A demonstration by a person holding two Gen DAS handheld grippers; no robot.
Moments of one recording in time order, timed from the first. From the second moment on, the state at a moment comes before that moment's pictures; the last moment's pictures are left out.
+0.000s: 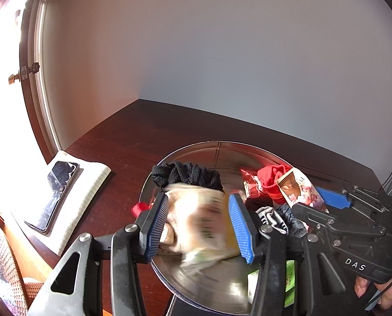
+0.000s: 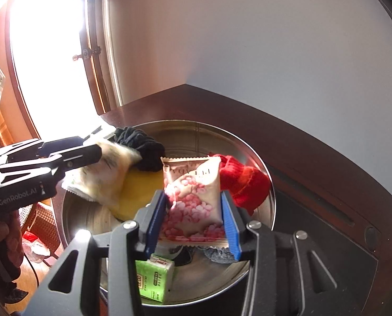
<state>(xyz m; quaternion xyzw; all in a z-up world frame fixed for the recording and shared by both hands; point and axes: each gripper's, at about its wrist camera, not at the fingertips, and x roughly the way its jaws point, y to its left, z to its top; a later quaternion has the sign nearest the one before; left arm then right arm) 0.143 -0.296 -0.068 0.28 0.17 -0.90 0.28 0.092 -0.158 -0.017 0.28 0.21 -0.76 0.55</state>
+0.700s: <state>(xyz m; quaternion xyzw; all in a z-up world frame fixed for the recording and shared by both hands) 0.153 -0.291 -0.059 0.26 0.17 -0.90 0.31 0.100 -0.136 -0.001 0.26 0.18 -0.77 0.56</state>
